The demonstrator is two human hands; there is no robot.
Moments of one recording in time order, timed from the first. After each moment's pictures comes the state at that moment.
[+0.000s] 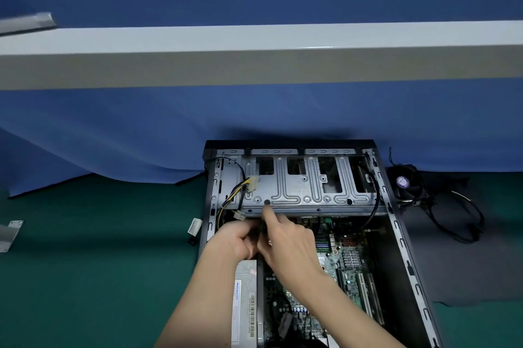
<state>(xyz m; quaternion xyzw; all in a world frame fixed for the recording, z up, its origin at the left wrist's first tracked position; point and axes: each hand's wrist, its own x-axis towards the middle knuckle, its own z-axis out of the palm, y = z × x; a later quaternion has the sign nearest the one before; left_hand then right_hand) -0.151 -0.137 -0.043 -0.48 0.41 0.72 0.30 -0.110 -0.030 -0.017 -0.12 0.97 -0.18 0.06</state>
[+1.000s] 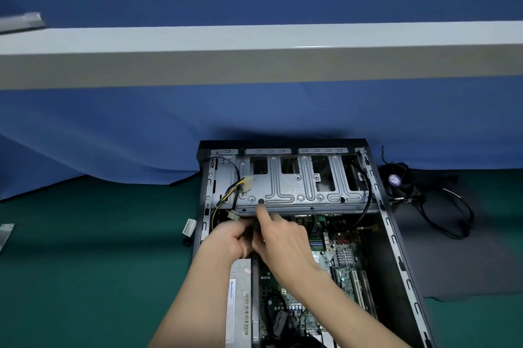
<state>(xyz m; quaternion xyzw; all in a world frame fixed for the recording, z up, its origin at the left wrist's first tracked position) -0.151 -0.135 -0.044 -0.48 0.40 0.72 0.30 -0.112 -0.028 -0.016 -0.14 0.97 -0.16 0.05</state>
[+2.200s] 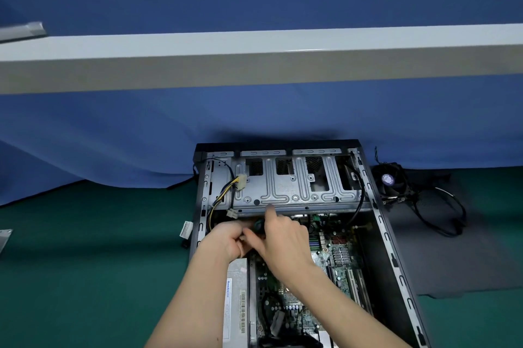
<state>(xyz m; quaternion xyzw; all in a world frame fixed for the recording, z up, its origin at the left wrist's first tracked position) -0.152 -0.136 -0.054 -0.47 0.45 0.71 0.29 -0.113 -0.022 -0.018 -0.08 0.98 -0.18 0.06</state>
